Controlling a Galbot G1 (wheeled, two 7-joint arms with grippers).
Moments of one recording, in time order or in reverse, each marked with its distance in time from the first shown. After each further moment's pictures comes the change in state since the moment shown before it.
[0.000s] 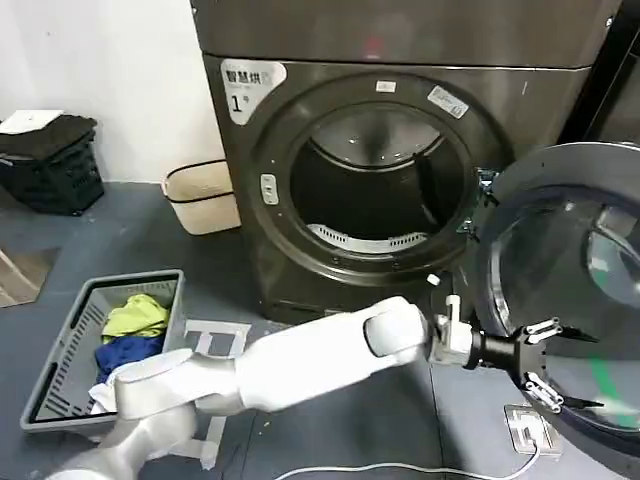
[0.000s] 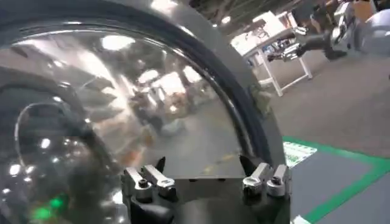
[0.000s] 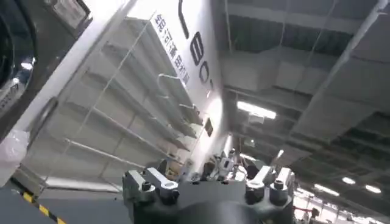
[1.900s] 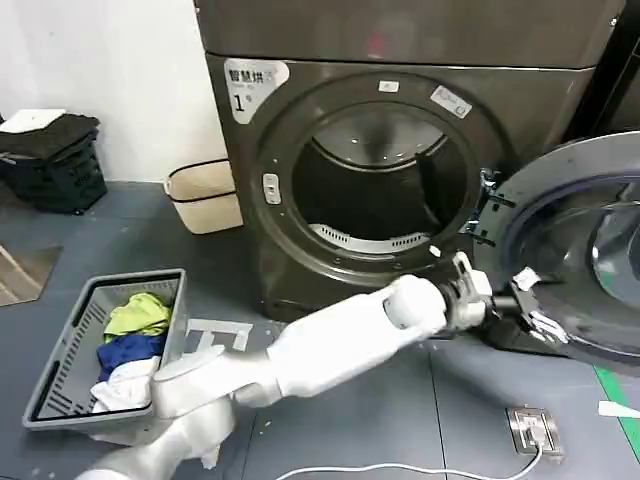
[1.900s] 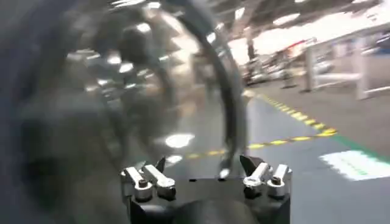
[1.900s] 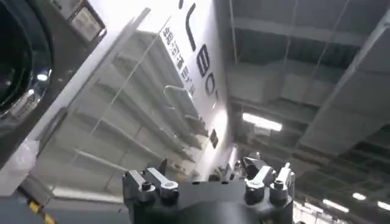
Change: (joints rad) left arm 0.013 -0.115 -0.107 0.126 -0.150 0.270 -0.108; right arm 0.036 0.000 -0.029 -0.023 -0.079 0.035 0.015
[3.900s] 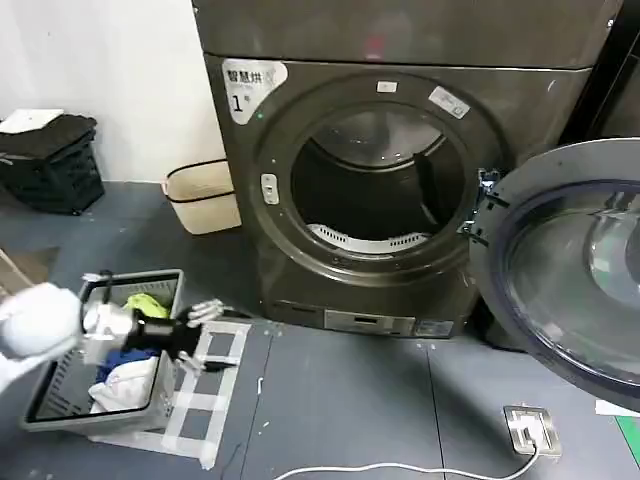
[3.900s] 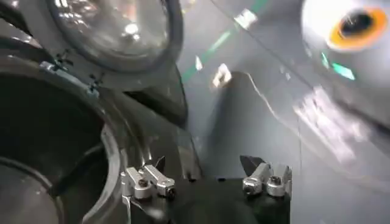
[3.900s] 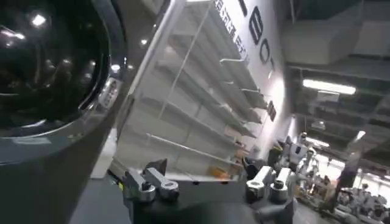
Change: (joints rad) left arm 0.264 1.502 -0.299 -0.598 0.387 -0.611 0.268; right arm 0.155 -0.282 -0.301 -0.089 -0.091 -0.238 0.054
